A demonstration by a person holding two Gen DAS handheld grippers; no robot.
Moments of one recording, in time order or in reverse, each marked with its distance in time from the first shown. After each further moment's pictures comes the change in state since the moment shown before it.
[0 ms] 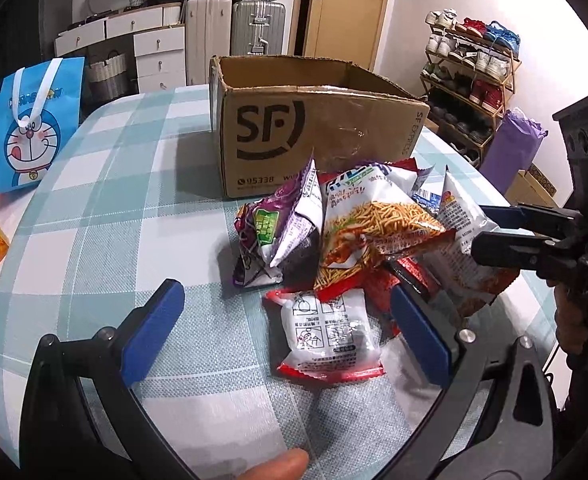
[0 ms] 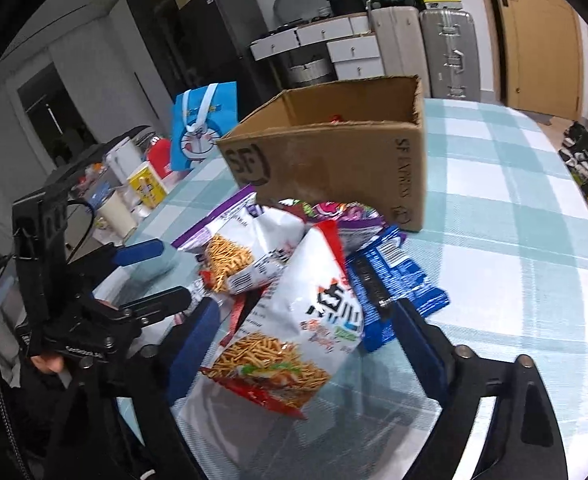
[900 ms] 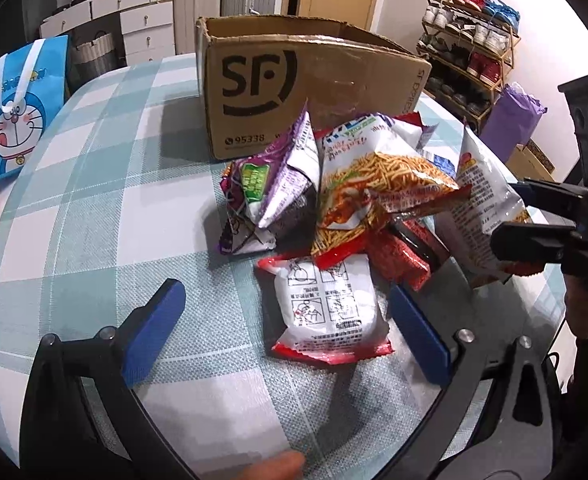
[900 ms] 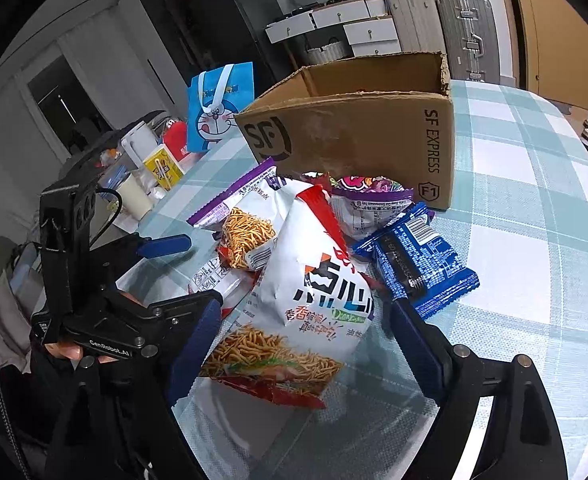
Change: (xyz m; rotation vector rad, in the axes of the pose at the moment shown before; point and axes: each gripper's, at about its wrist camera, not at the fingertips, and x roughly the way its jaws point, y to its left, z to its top) left arm 0.029 0.000 -0.010 0.027 0.115 -0.025; right arm 0.007 0.004 -0.003 -0.019 0.058 0.040
